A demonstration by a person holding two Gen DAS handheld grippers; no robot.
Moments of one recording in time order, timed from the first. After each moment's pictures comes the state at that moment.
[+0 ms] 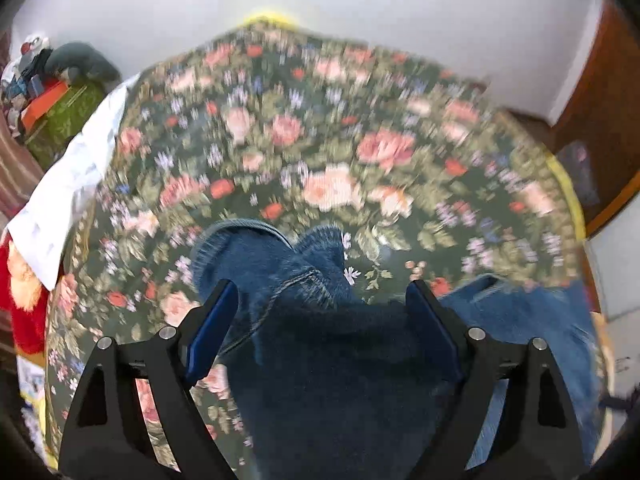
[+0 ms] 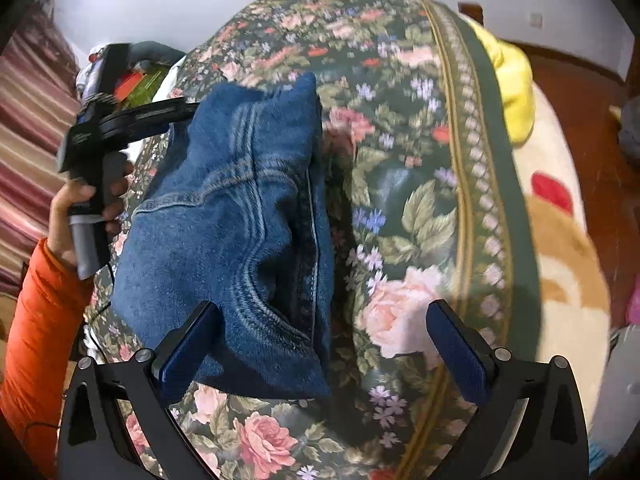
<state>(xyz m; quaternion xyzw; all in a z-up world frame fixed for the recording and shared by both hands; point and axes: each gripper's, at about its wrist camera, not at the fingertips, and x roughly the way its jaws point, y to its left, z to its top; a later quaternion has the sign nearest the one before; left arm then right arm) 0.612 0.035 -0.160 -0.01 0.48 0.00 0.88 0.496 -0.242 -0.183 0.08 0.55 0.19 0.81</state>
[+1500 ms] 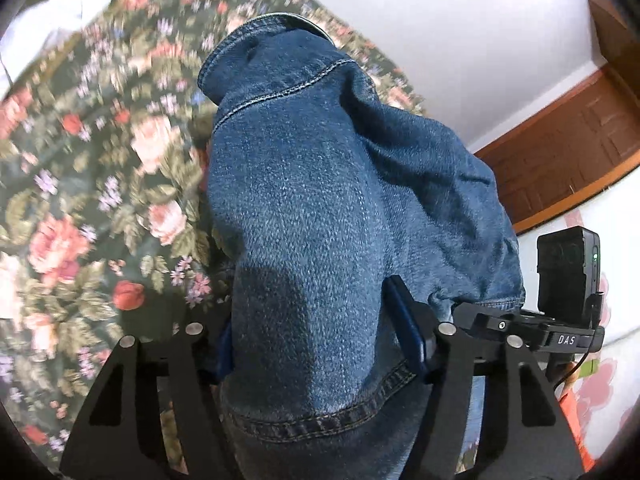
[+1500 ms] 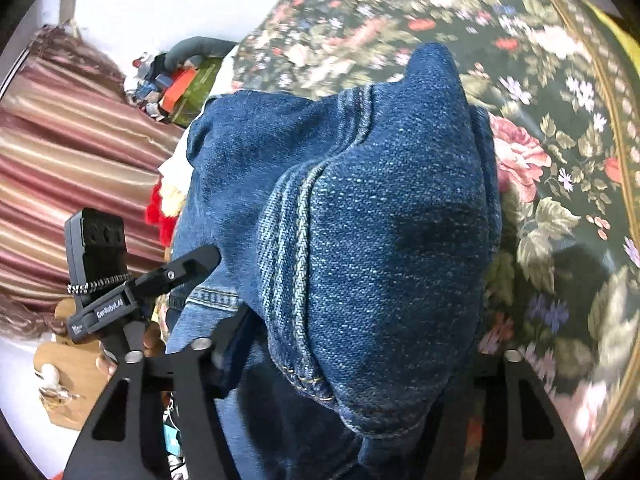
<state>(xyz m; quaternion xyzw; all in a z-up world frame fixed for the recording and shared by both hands) 0.504 0.088 -0.181 -0.24 0.50 -0.14 0.82 0.557 -0.141 -0.200 0.17 0.58 0.32 0.73</state>
